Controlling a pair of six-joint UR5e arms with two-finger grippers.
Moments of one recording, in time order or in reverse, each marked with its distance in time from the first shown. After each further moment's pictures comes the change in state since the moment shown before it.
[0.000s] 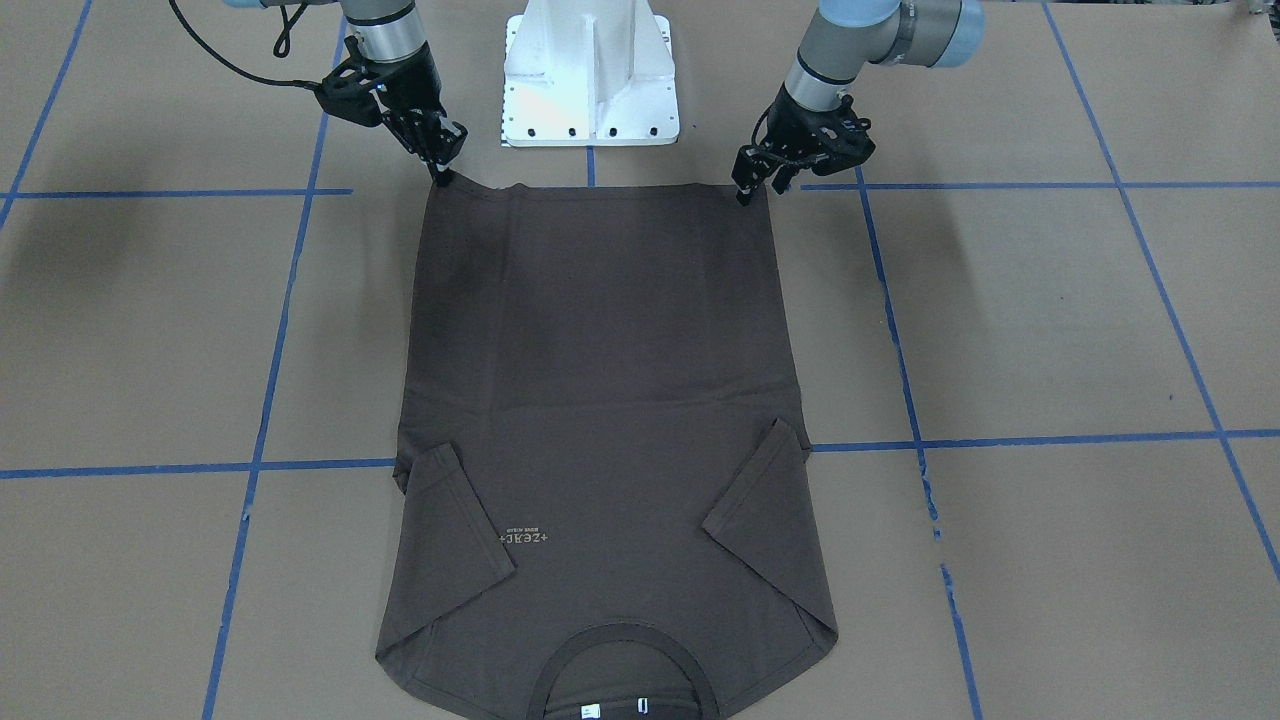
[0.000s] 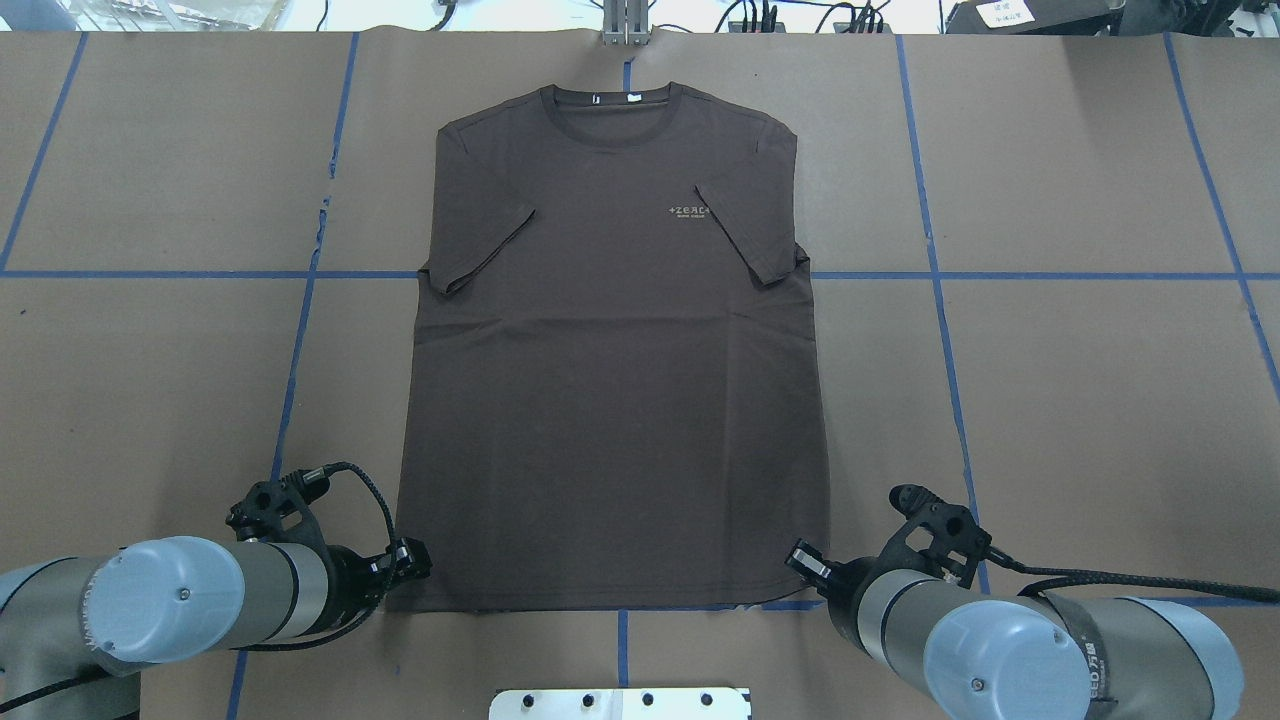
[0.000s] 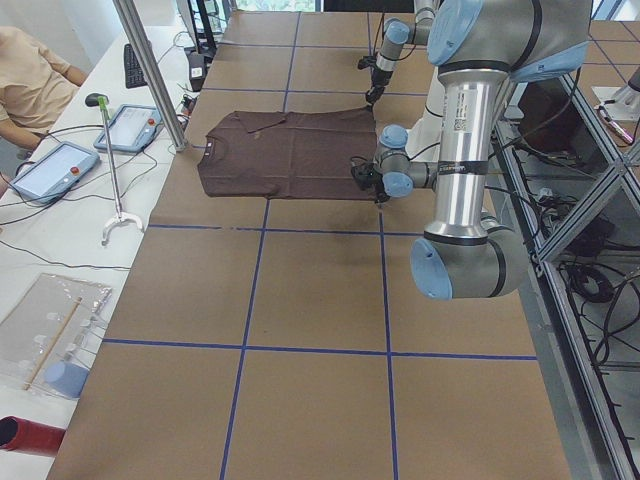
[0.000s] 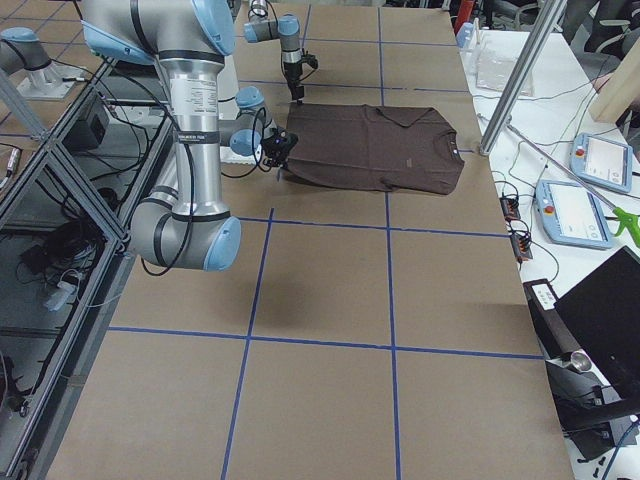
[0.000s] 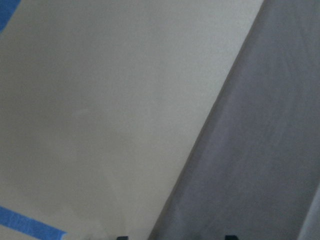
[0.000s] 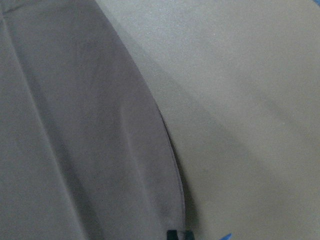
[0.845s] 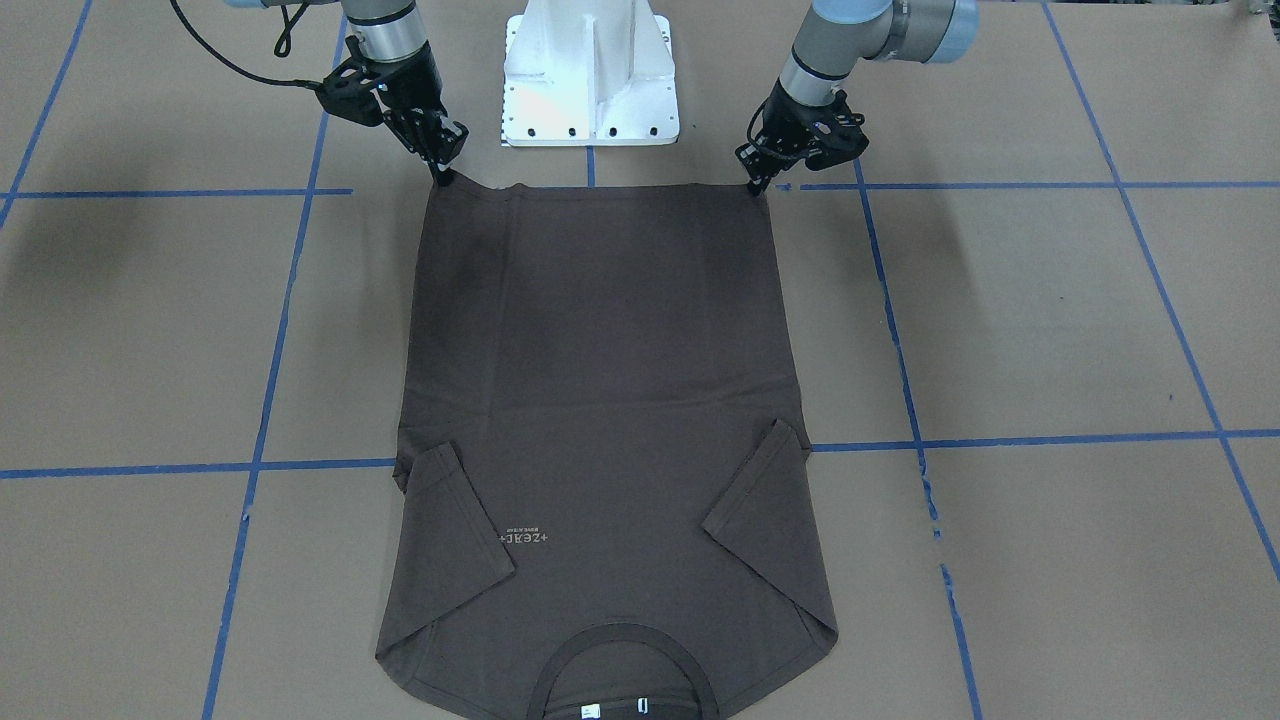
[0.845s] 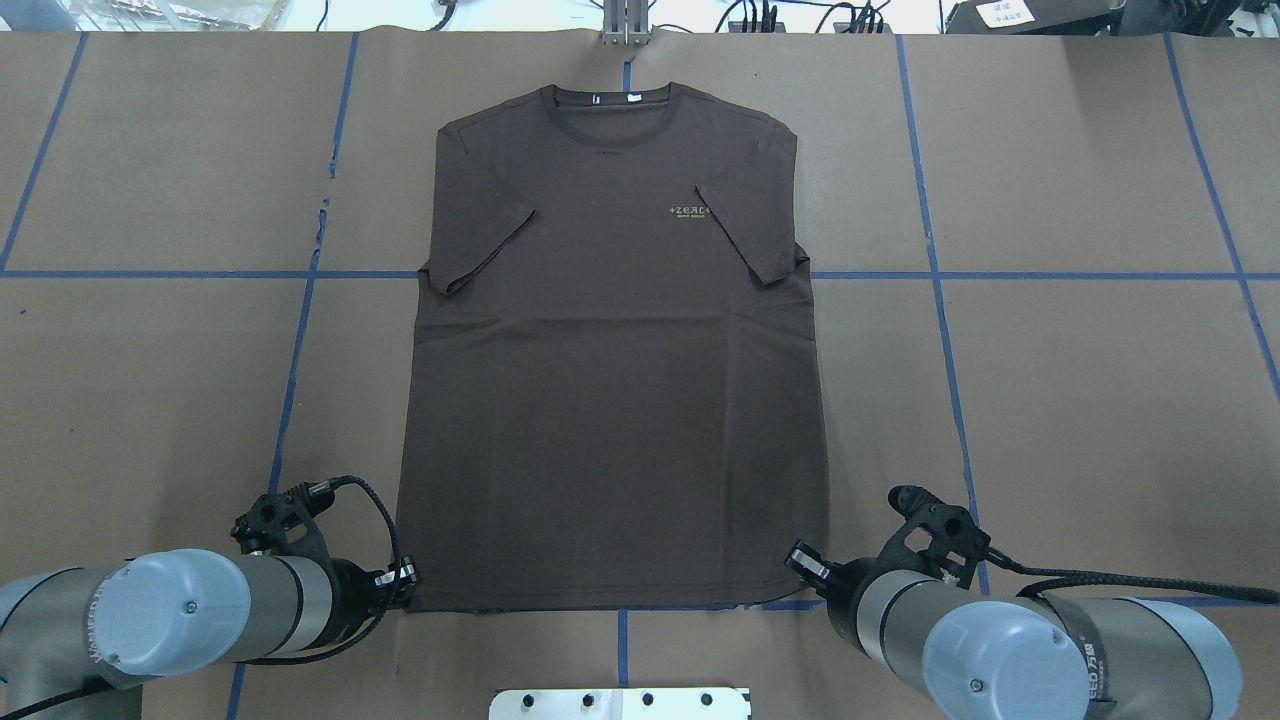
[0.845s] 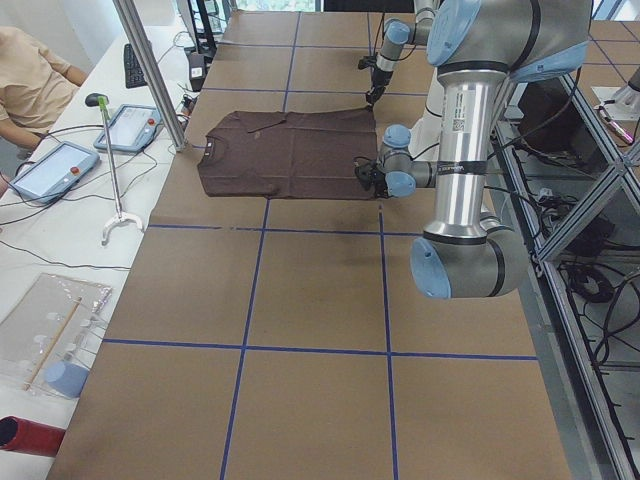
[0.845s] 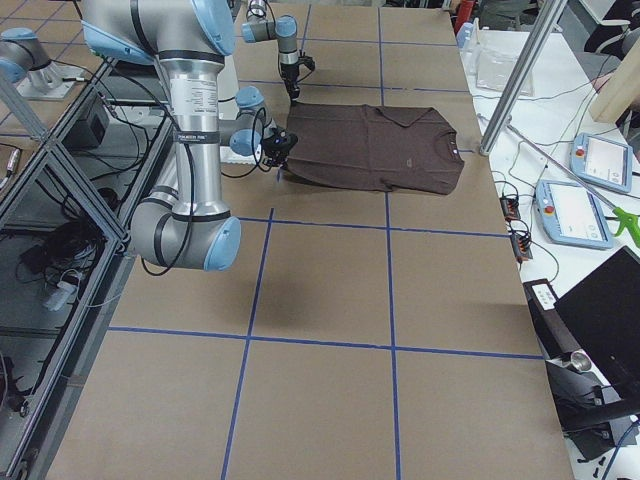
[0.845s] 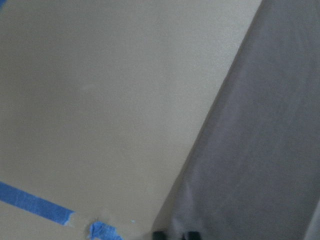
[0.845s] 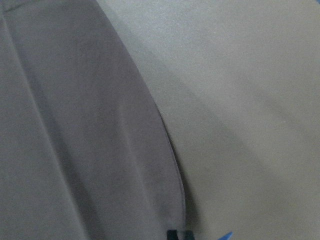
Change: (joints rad) left arm 0.019 -0.001 -0.008 0.015 -0.002 -0.001; right arm -0.001 0.001 -0.001 0.001 0.000 0.001
